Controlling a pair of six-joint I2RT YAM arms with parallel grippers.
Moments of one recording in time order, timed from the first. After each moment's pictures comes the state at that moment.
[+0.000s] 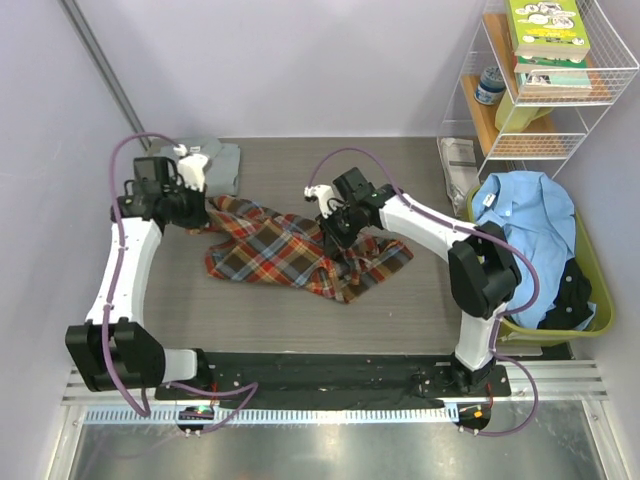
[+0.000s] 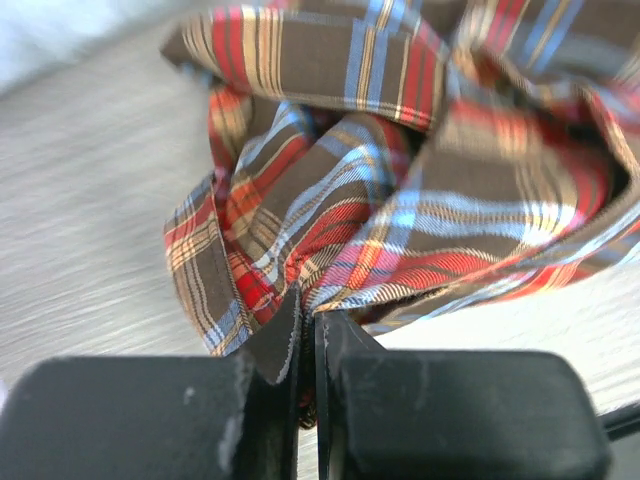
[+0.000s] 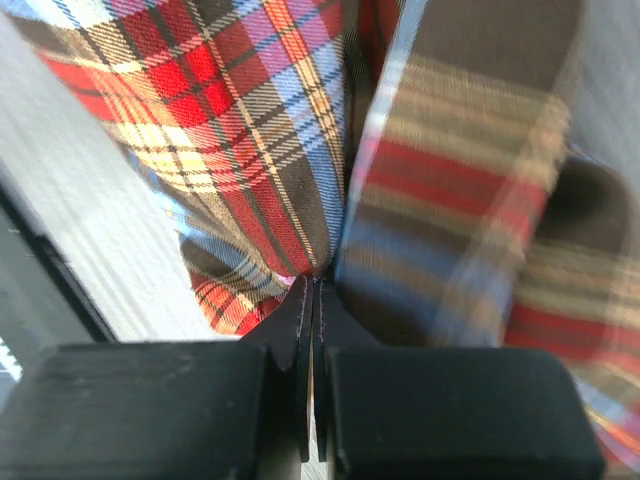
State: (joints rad) left arm 0.04 1.32 1.22 -0.79 0.29 0.34; right arm 0.63 1.87 1.43 -0.62 -0.43 -0.15
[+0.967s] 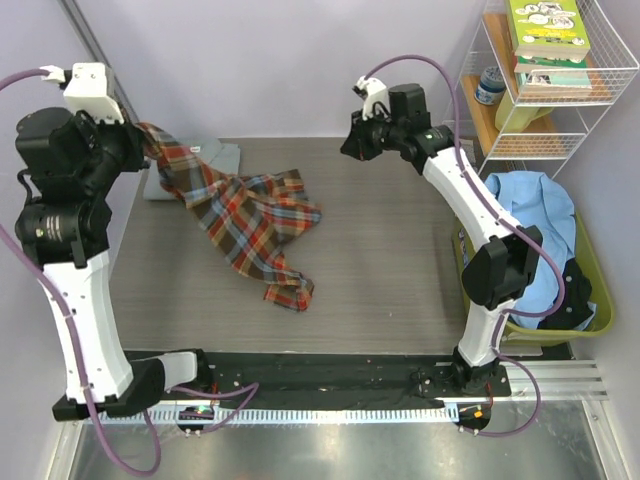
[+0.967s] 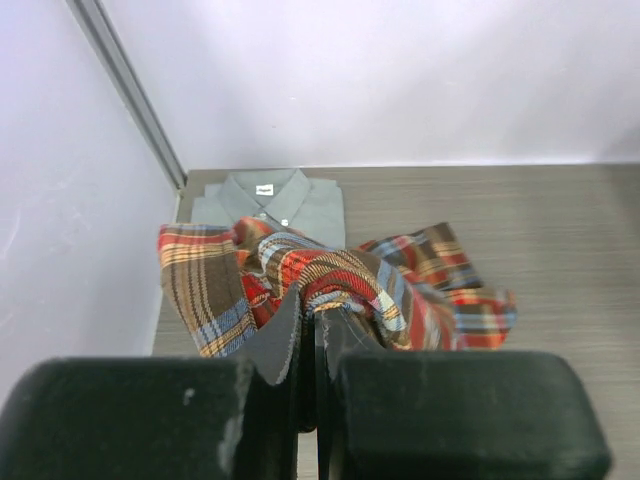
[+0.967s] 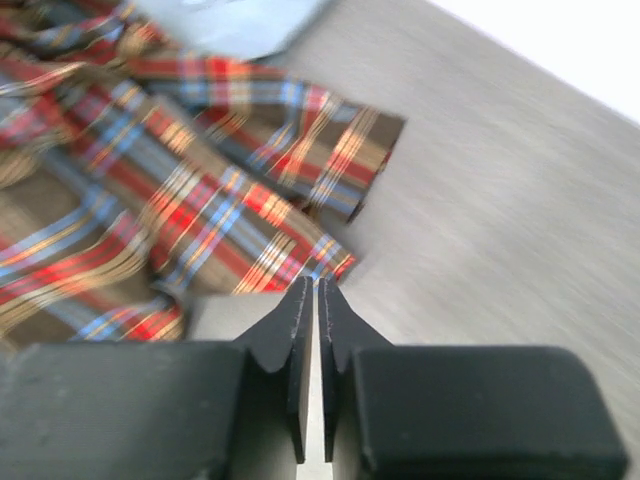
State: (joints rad) left arm 0.06 1.25 2.03 -0.94 0.09 0.03; right arm 0.37 1.87 1.92 -0.53 -0.43 0.00
